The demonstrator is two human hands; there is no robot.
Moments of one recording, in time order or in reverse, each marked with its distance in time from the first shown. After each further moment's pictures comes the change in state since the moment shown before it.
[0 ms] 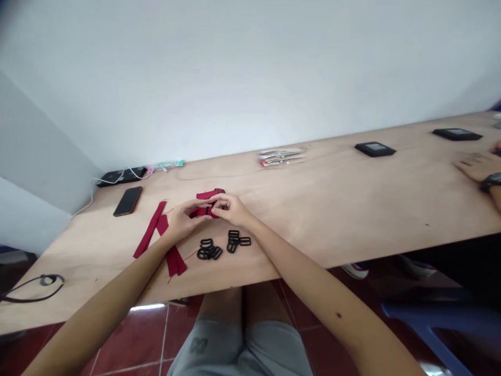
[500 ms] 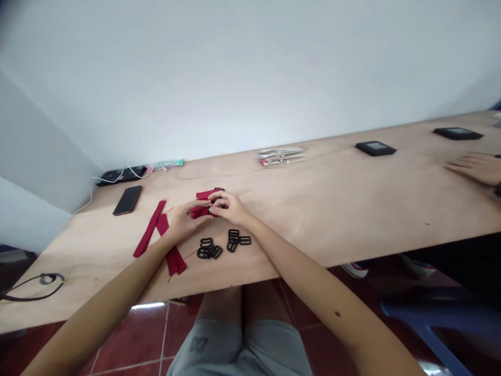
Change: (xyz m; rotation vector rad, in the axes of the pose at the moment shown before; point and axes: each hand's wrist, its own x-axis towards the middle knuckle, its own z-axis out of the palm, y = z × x) left_hand -0.001 0.003 0.001 0.156 0.028 0.061; right_hand 0.001 0.003 0.000 0.053 0.002 0.025
